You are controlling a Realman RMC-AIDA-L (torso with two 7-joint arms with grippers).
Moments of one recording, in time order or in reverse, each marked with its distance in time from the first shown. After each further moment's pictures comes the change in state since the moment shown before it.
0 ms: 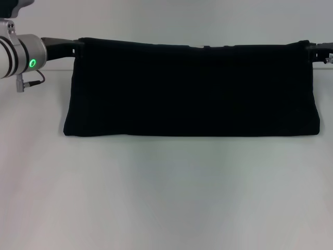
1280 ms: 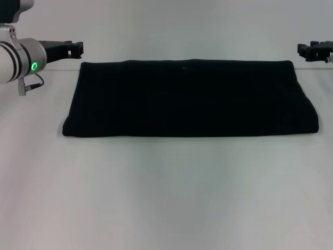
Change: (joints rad) left arm -0.002 -0.023 -0.006 -0.022 -0.014 -0.115 -0.005; right arm -0.002 -0.009 -0.003 -0.004 0.002 -0.027 0.000
